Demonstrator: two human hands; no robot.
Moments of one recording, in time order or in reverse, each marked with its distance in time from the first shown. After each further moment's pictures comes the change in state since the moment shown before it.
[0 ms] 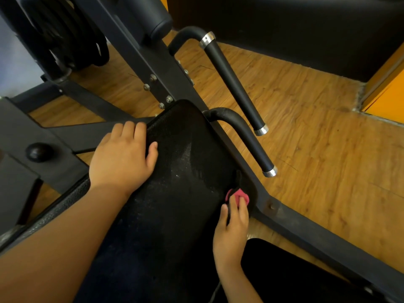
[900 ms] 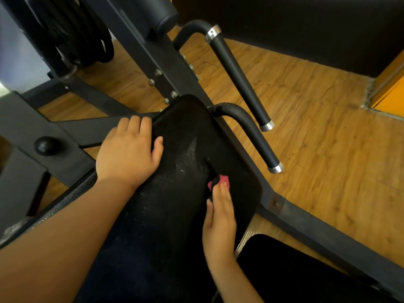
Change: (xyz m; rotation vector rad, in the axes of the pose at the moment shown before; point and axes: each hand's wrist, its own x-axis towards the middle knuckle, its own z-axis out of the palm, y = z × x) left_hand 0.000 -0.001 0.002 0.008 0.035 0.025; right_hand -0.013 -0.022 0.009 -0.047 -0.071 -0.334
